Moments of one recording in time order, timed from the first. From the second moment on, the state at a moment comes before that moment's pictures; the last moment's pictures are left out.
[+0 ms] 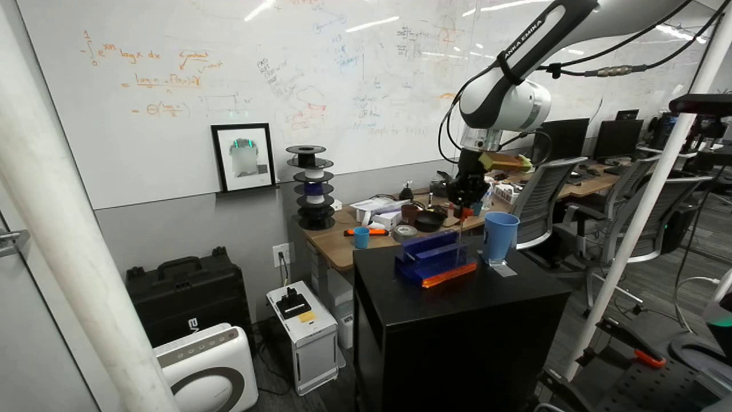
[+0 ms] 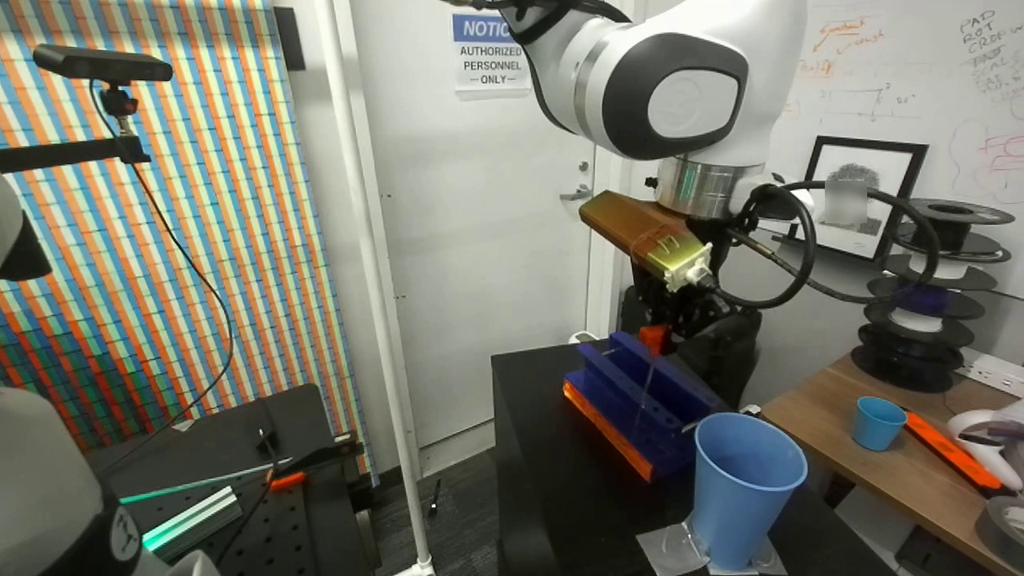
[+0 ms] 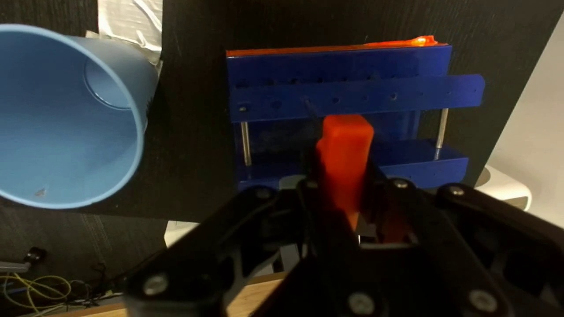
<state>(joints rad) -0.03 0.25 -0.04 -2.15 0.16 2.41 -0.13</state>
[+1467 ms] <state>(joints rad) -0.10 -0.15 -0.09 -2.23 -0.07 2.24 -0.08</state>
